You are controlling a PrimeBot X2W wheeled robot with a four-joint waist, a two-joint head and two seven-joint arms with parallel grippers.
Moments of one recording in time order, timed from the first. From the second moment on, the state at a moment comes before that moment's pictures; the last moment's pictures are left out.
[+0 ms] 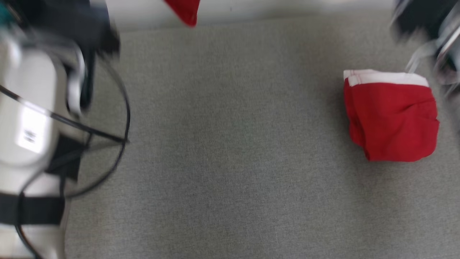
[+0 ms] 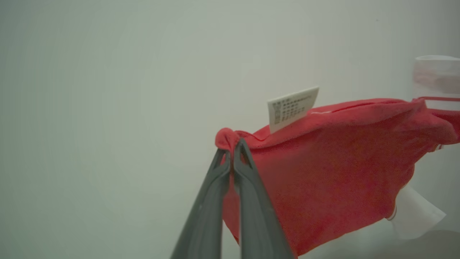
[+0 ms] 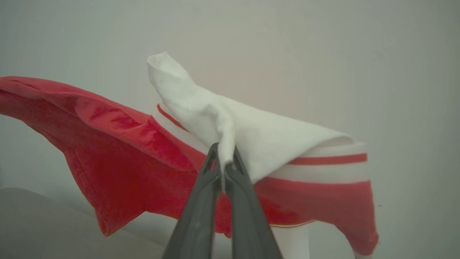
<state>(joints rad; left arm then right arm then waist) -1.05 0.17 -0.29 0.46 -0.15 0.01 -0.19 -1.06 -0.38 0.33 0.30 0.50 0.08 0.07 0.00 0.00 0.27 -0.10</state>
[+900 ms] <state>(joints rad) -0.56 0.22 -0.32 0.82 -0.16 -0.01 -0.25 -0.57 -0.31 0.49 0.52 0.58 0.11 0.05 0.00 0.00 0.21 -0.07</state>
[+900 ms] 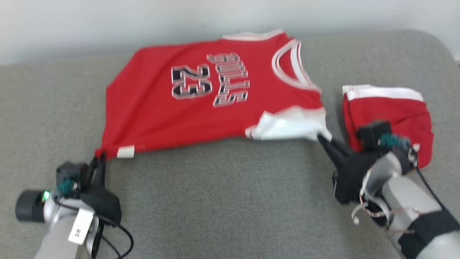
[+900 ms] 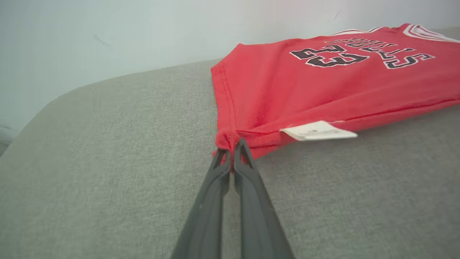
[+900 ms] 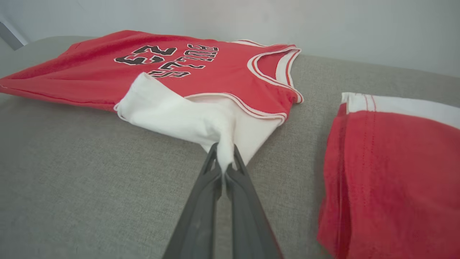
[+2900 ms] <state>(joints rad) -0.42 0.24 -0.24 0.18 -0.27 -0.05 -0.20 -0.51 -0.51 0.38 -0.11 0.52 0.01 0.08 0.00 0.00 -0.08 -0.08</state>
